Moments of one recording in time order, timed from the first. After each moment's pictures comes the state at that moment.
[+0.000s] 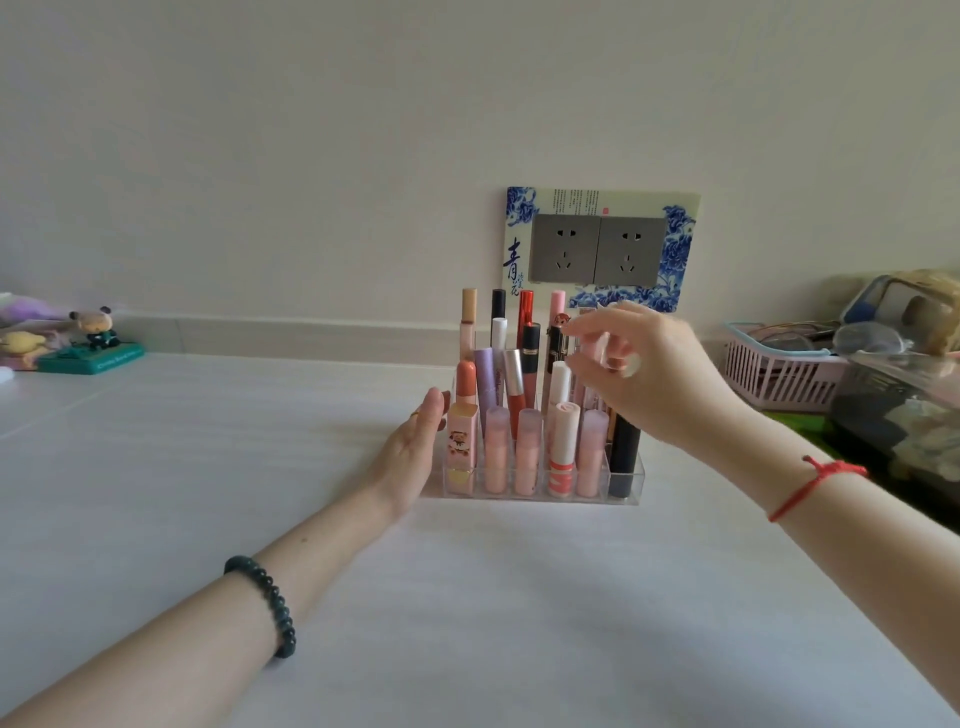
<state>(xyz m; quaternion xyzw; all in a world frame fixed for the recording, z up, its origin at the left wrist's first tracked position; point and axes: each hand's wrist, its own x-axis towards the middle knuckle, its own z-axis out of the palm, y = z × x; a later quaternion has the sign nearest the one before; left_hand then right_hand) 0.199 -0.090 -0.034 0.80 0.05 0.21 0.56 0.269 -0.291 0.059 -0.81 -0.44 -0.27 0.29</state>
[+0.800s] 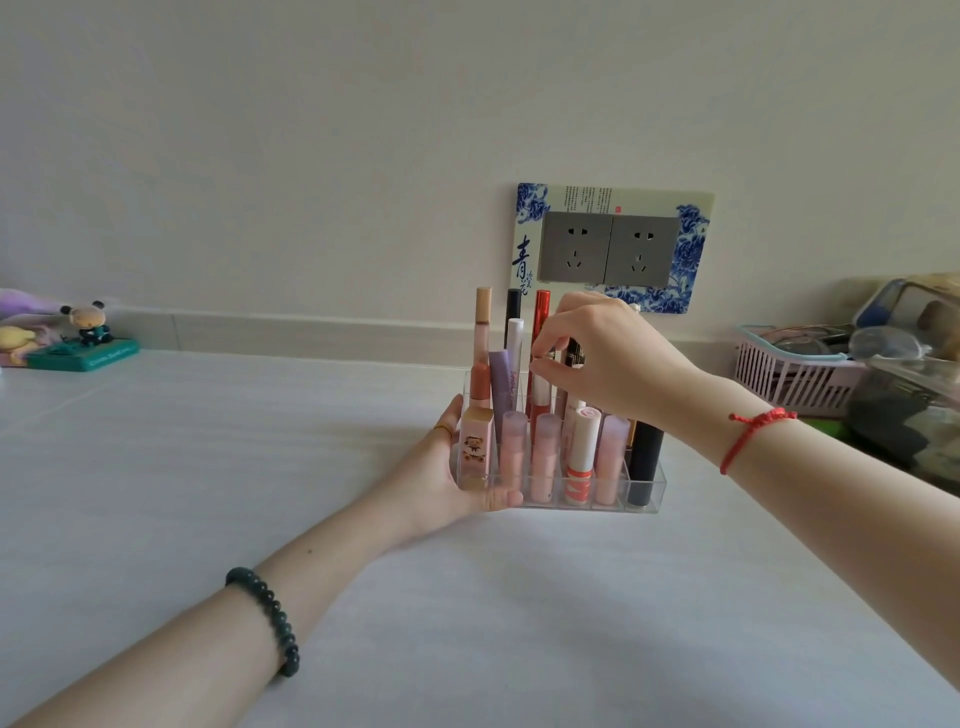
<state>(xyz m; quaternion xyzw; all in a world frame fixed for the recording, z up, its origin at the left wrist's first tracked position) 0.201 -0.086 -0.041 0.83 -0.04 0.14 0.54 0.280 -0.248 0.071 -0.83 -0.48 -0.25 0.14</state>
